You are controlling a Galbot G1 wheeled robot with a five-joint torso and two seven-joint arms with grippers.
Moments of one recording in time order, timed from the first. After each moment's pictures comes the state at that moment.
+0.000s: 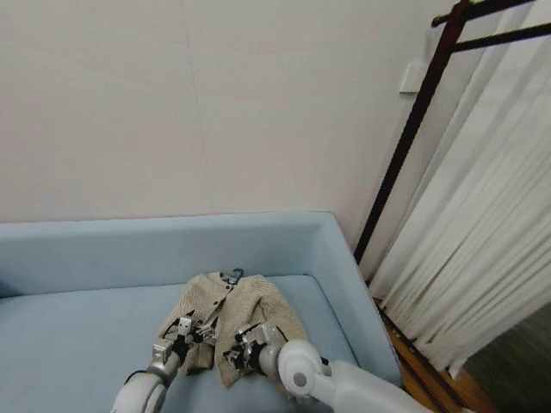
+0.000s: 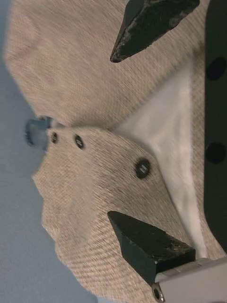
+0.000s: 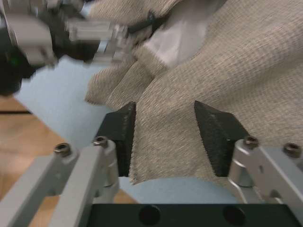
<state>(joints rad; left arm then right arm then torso) 1.43 -1.18 -0.51 -1.83 -0.20 0.19 0.10 -0.68 0.99 -0.50 2.05 1.31 -0.65 0.59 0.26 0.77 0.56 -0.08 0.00</state>
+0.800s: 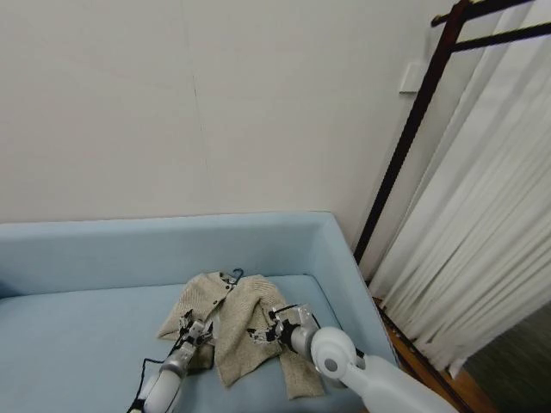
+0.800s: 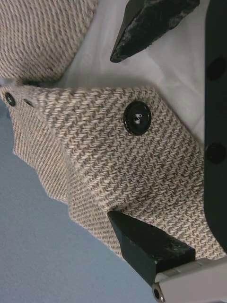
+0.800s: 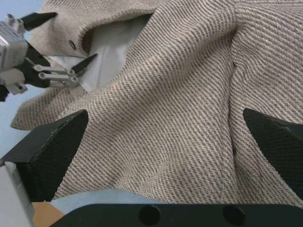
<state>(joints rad) 1.28 -1.19 -0.40 -1.61 0.25 0.13 -0.04 -0.80 0.88 -0.30 2.05 1.19 -0.64 0.49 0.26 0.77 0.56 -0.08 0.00</state>
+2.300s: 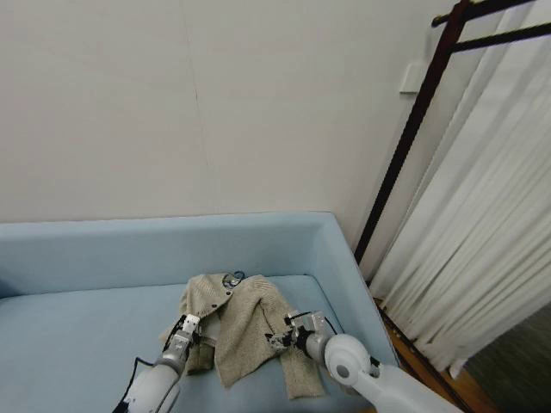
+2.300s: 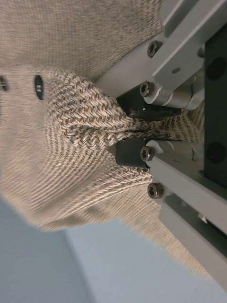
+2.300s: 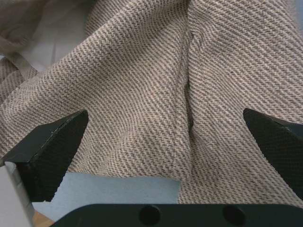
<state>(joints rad) 1.35 -1.07 -0.30 -1.97 -0.25 0.63 -0.29 -0.90 0.85 -0.23 2.03 1.13 -0.63 0.46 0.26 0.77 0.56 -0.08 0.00</state>
